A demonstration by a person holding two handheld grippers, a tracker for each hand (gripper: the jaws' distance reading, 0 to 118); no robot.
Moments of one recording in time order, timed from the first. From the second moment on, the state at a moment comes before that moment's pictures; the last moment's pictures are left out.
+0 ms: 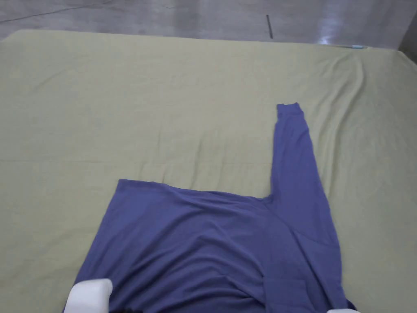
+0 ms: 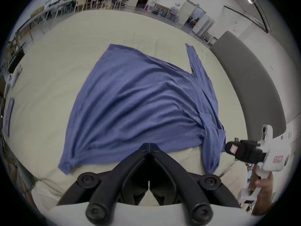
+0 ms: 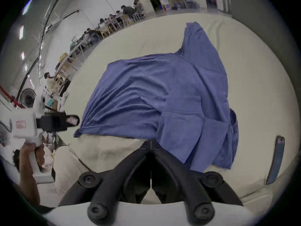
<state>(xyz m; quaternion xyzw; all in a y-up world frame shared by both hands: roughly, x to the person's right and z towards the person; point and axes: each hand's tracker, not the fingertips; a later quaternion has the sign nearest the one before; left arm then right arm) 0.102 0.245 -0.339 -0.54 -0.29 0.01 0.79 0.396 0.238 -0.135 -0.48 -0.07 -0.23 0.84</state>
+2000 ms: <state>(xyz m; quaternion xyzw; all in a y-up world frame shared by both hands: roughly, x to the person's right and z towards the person) 0.113 0.565 -0.583 -0.26 -0.30 0.18 0.90 0.594 0.606 -0.278 -0.25 -0.14 -0.04 0.96</state>
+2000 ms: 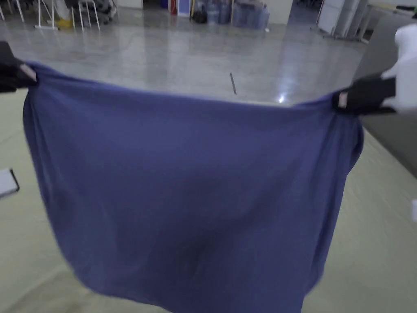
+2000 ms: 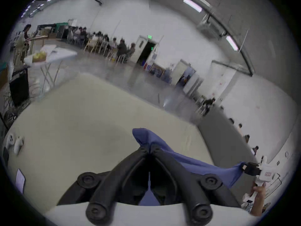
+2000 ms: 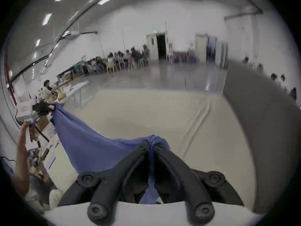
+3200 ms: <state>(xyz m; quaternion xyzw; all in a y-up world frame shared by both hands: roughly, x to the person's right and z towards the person) 0.212 0.659 -0.734 -0.23 -0.30 0.09 0.92 0.662 0.670 -0.463 -0.26 -0.20 0.04 0.94</state>
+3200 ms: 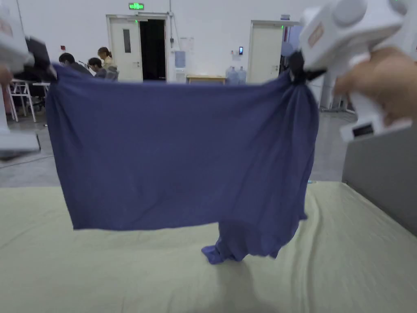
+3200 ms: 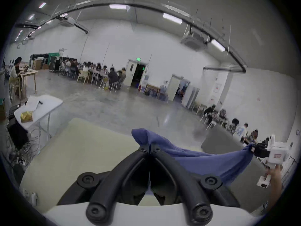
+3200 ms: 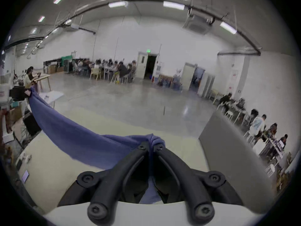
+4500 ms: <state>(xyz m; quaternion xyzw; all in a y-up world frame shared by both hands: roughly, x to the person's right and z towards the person) -0.104 0.238 -0.363 -0.56 -0.22 0.03 0.80 0.397 0.225 -0.052 -0.52 -0.07 -0.21 0.83</state>
